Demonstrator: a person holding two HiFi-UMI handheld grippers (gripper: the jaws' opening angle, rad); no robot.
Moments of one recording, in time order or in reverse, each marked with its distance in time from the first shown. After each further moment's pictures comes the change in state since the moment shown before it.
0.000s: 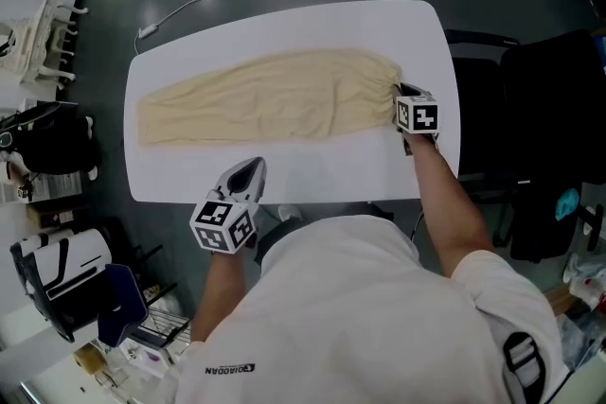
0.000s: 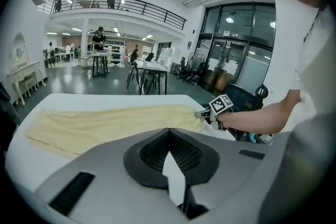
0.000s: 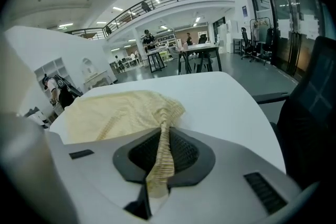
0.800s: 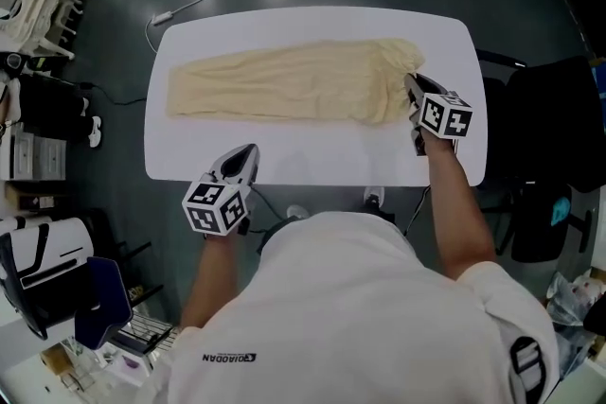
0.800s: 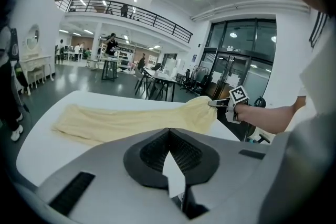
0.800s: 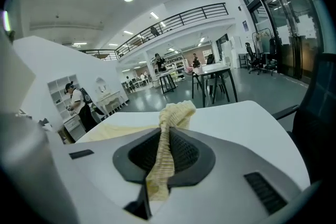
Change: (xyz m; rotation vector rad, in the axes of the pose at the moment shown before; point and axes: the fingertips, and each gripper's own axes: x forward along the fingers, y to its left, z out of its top) left arm -0.137 0.156 -0.046 -0.078 -0.118 -0.005; right arm -0.076 0.208 0.074 0.031 -0.233 0.107
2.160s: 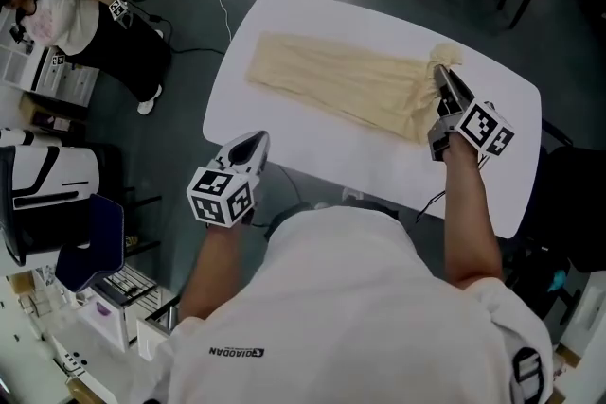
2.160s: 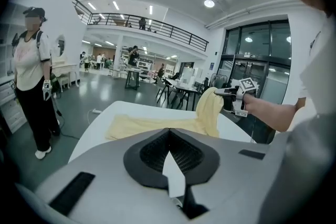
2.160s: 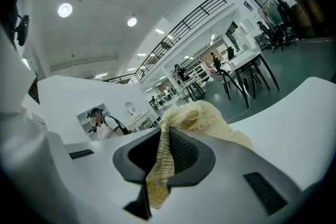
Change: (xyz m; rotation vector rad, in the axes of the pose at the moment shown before) left arm -0.130 0.160 0.016 -0.061 -0.102 0.191; right arm 0.079 0.246 0.088 0.178 -0.150 0.327
